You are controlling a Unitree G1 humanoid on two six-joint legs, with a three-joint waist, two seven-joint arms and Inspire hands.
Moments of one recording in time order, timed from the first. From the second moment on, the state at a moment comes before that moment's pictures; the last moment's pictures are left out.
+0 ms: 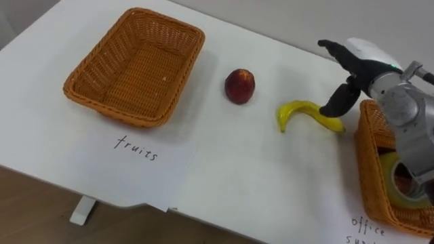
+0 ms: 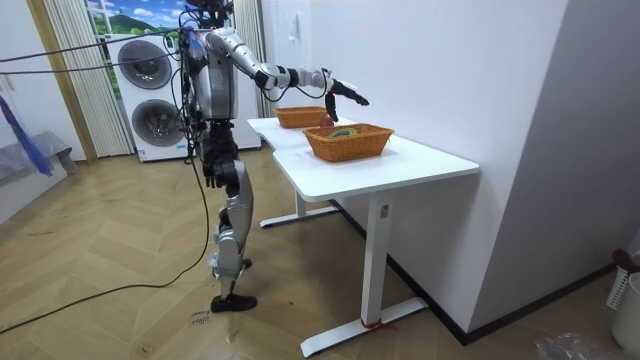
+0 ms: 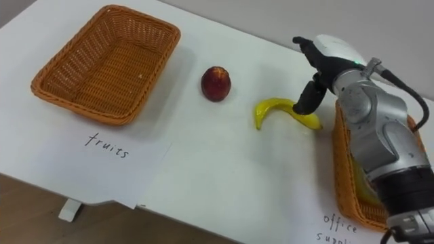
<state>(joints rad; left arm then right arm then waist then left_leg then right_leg) 0.27 0.29 0.11 0.90 0.17 0.16 0.21 -0.48 -0.64 0.25 0.27 -0.60 0.24 0.29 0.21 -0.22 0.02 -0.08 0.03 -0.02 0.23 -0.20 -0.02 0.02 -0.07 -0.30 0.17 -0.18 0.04</state>
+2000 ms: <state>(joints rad) 0.19 0.30 -0.01 0.93 0.17 0.14 0.27 -0.57 -0.59 0.34 0.68 -0.54 0.16 0.10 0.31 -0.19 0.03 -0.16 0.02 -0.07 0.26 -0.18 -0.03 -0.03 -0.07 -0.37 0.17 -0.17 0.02</state>
